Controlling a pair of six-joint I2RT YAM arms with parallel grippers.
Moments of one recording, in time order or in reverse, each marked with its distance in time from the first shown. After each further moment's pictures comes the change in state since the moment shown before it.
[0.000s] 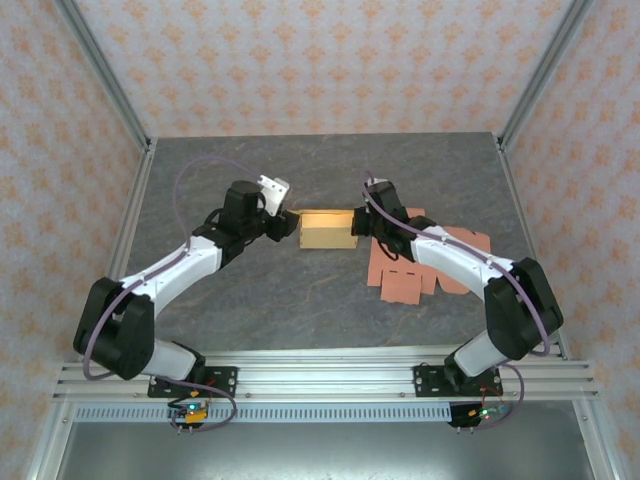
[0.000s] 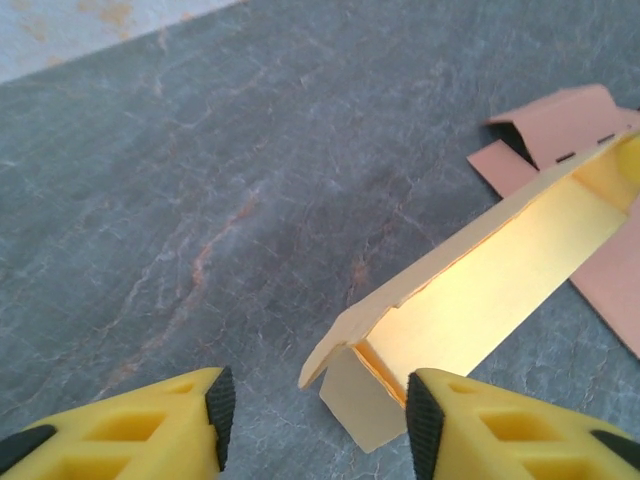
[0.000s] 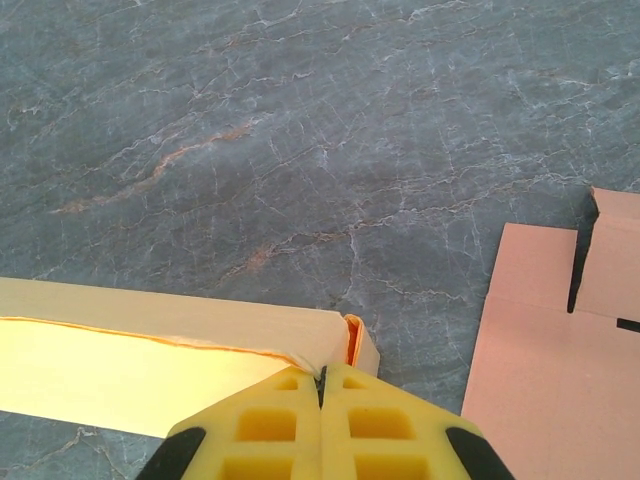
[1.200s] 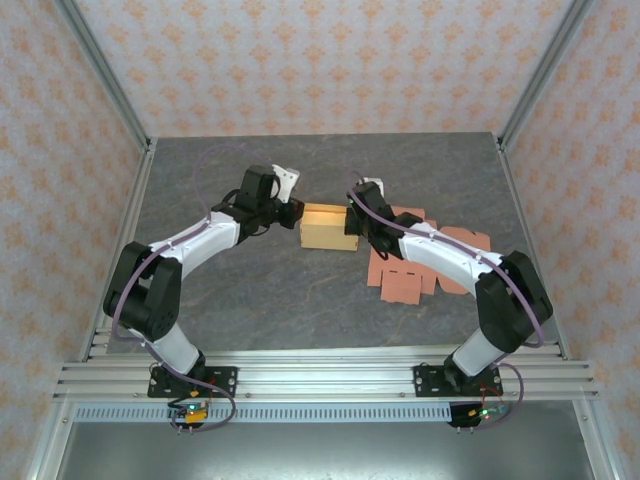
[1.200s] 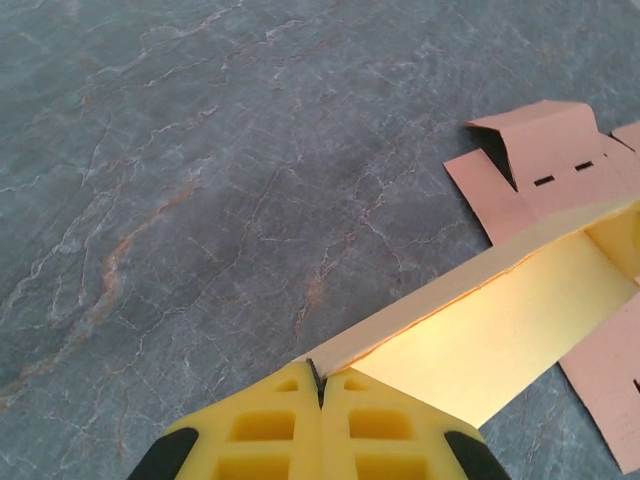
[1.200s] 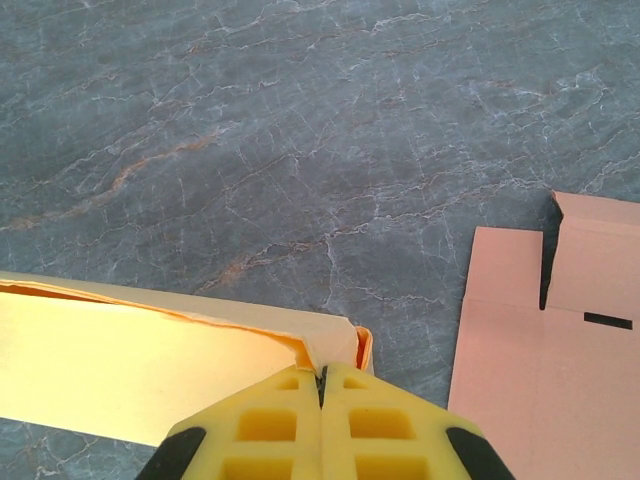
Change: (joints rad) left arm 0.006 0.222 0.200 -0.079 0.103 -0.178; right arm 0.076 0.057 0.075 -0.072 0.163 0.048
